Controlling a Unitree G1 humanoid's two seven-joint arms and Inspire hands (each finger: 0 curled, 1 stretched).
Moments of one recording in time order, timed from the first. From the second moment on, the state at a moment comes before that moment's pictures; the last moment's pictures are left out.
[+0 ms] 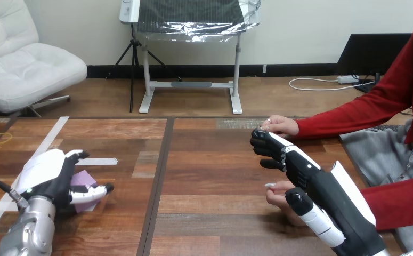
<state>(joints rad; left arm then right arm) -0.33 0.50 -0.17 0.75 0.65 -0.01 0.14 0.29 -0.28 0.04 -0.08 0.01 -0.59 0.32</state>
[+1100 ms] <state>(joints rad) -0.34 0.50 -0.20 0.74 0.65 0.10 0.09 0.29 -0.28 0.04 -0.08 0.01 -0.59 0.32</state>
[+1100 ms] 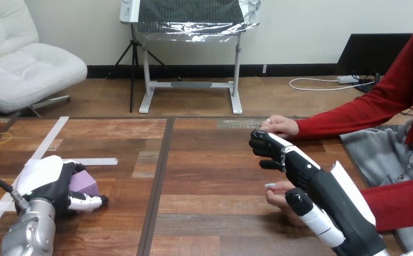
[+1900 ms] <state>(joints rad) -0.34 0.49 -0.20 0.68 0.62 0.15 0.08 0.29 -0.28 0.04 -0.08 0.01 -0.59 0.32</state>
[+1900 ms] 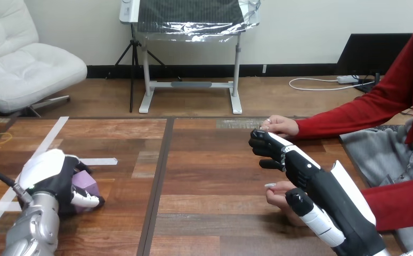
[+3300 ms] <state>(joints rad) -0.34 0.49 -0.20 0.66 0.57 0.14 0.14 0.29 -0.28 0.04 -0.08 0.02 -0.59 0.32</state>
